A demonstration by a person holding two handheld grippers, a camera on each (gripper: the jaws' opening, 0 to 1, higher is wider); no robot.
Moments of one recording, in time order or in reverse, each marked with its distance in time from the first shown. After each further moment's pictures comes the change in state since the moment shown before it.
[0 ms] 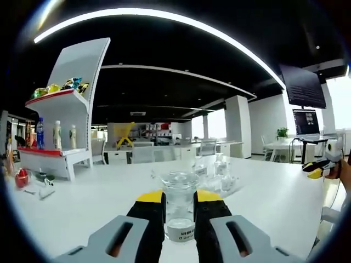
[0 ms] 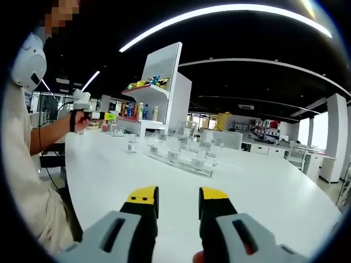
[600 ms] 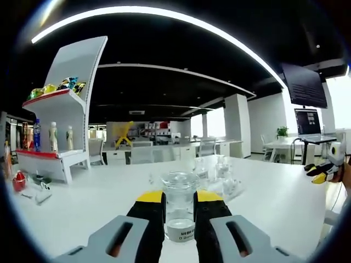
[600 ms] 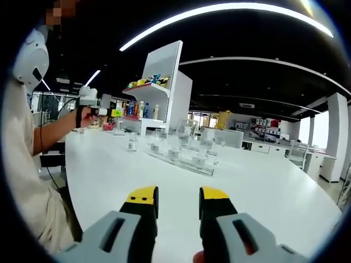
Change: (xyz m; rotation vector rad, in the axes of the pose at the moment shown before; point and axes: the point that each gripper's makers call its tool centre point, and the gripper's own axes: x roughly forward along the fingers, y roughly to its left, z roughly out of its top) left arm 0.031 -0.002 0.009 -0.005 0.008 -0.007; right arm 0.003 0.002 -0.004 0.003 0.012 0.008
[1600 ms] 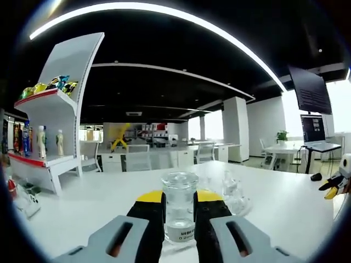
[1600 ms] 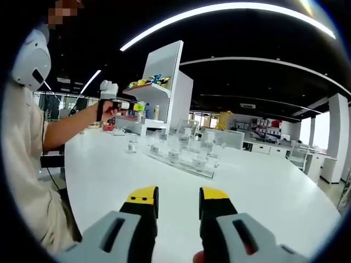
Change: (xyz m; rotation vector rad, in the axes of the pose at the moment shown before) left arm 0.089 0.007 0.031 0.005 -0.010 -0.020; right arm 0.009 -0.002 0.008 -0.005 0.002 0.004
